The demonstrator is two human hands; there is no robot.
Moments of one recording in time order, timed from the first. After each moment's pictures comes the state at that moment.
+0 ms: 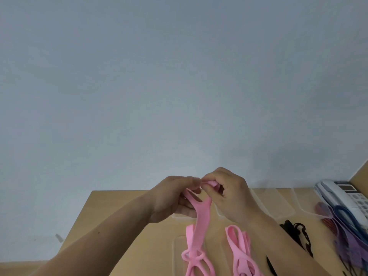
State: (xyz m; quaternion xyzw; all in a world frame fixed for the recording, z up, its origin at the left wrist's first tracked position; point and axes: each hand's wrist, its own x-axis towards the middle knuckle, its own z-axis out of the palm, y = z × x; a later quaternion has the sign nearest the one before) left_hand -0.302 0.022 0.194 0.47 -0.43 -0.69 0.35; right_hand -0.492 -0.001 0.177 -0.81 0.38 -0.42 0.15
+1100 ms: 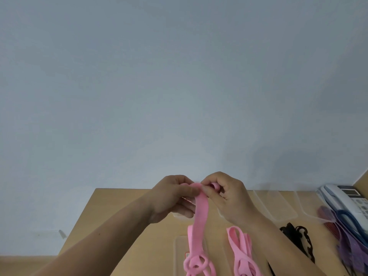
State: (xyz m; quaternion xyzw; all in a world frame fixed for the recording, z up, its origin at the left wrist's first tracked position) left_hand -0.293 0.031 0.195 0.48 -0.47 -0.65 0.35; right_hand -0.488 -0.001 0.167 -0.78 0.37 -0.43 0.26
